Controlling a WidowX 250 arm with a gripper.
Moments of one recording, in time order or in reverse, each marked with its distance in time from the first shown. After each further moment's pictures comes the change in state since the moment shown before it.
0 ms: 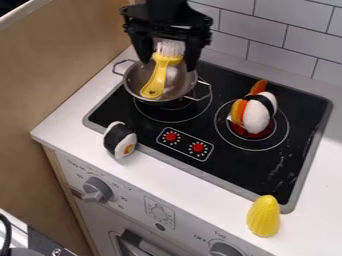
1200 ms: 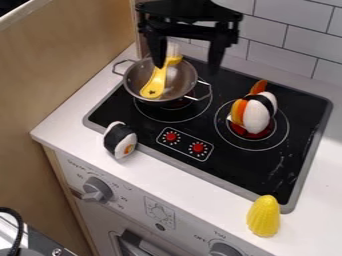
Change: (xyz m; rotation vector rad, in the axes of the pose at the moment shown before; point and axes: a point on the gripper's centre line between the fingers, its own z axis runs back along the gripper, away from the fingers) arm -0.024 -0.035 0.027 0.053 0.113 0.113
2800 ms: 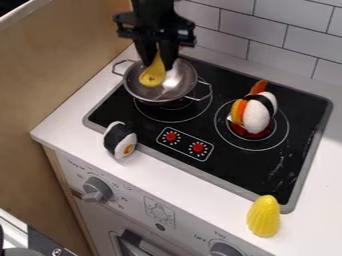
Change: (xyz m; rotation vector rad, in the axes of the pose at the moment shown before) arm 0.047 0.056 -0.051 -0.094 -0.102 -0.114
